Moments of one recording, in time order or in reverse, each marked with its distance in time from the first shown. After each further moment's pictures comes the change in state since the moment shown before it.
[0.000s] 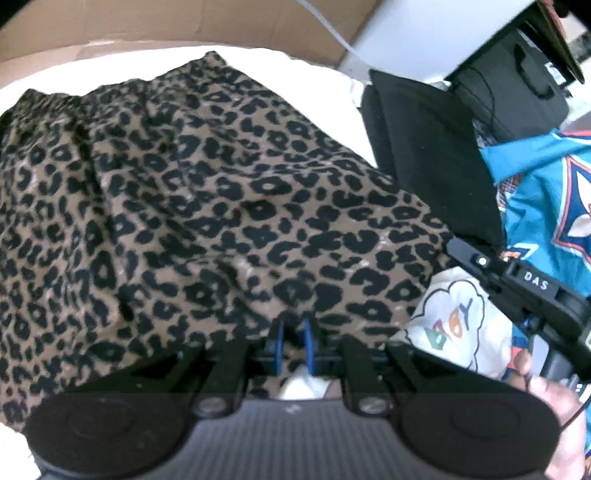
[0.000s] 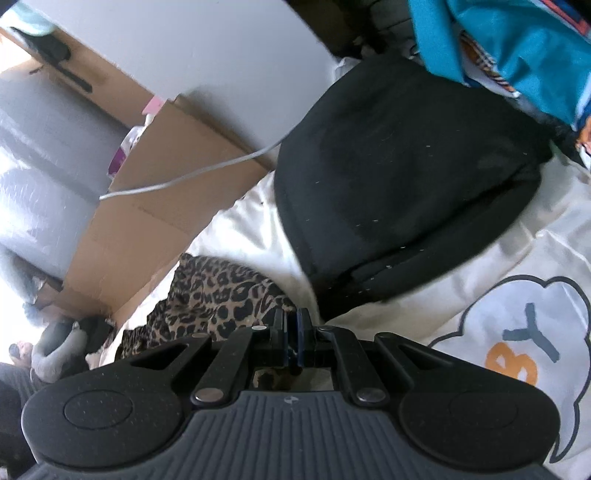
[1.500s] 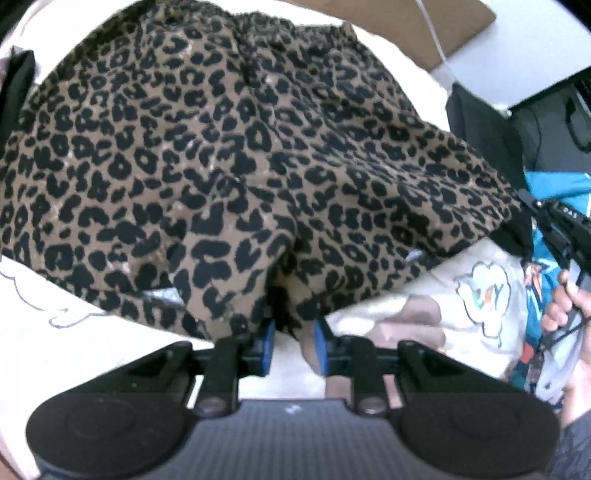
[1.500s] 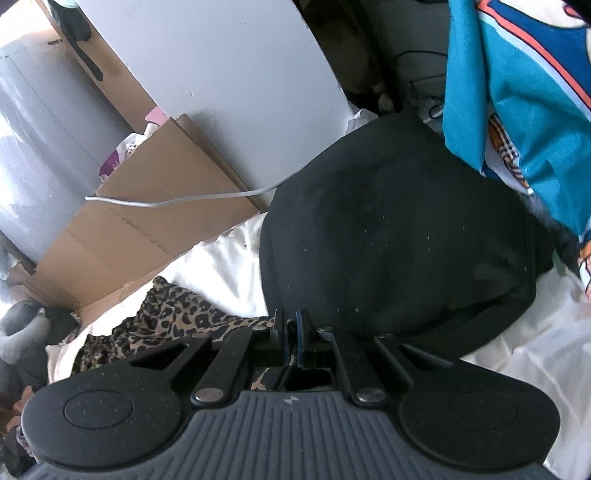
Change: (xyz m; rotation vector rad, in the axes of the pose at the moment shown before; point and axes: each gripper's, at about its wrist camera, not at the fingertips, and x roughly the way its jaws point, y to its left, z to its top) left arm -0.027 0.094 -0.082 -0.212 -0.020 0.034; right arm 0.011 0.013 0.043 -0.203 -0.081 -0.090
